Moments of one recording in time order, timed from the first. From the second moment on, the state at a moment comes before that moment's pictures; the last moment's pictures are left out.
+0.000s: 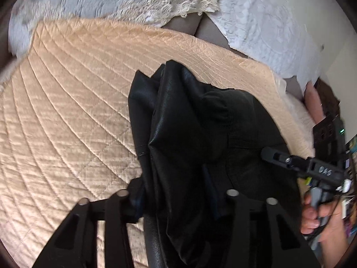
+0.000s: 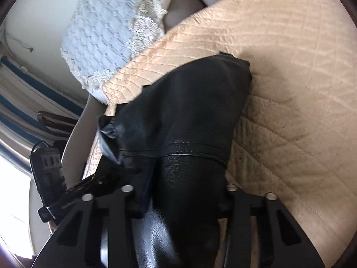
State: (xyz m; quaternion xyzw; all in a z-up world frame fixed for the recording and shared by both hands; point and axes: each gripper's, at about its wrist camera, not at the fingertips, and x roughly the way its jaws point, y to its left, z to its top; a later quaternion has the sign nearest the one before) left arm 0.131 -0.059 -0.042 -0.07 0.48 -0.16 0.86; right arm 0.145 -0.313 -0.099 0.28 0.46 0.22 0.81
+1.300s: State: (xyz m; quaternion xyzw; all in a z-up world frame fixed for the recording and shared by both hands) left arm 0.192 0.034 0.042 -0.08 0.38 -0.15 0.91; right arm 0.255 -0.221 -0.007 0.22 0.40 0.32 0.83
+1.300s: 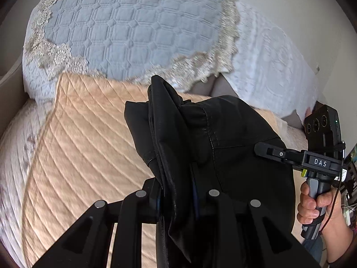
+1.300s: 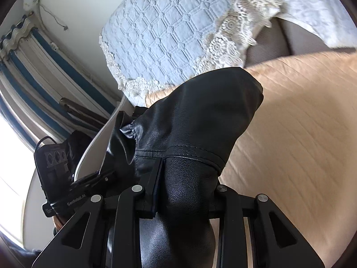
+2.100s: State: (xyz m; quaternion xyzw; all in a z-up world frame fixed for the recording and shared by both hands) left arm 0.200 0.069 0.012 -0.08 0.35 -0.15 0.92; right arm 0.262 -0.198 -0.037 0.14 0.41 0.27 0.86
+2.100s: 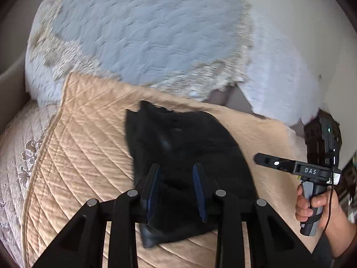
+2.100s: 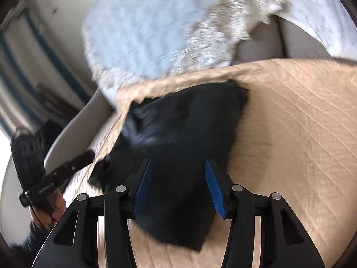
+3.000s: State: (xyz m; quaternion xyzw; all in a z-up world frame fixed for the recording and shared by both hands) left arm 0.153 0.055 -0.013 -0.05 0.40 -0.06 0.91; right arm 0.199 -0.166 -0.038 0.05 0.41 0.25 0.88
